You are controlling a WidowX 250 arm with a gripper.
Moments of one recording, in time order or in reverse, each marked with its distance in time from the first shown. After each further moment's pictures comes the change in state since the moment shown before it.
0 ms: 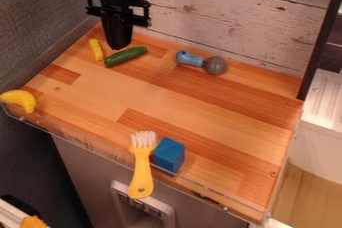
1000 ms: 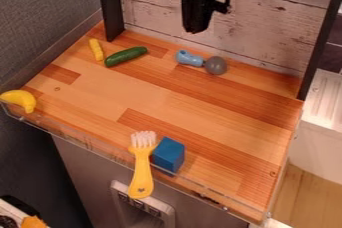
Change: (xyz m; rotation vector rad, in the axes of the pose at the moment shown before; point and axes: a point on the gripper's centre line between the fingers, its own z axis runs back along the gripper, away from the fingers) arm 0.074 -0.086 0.013 0.029 0.013 -0.244
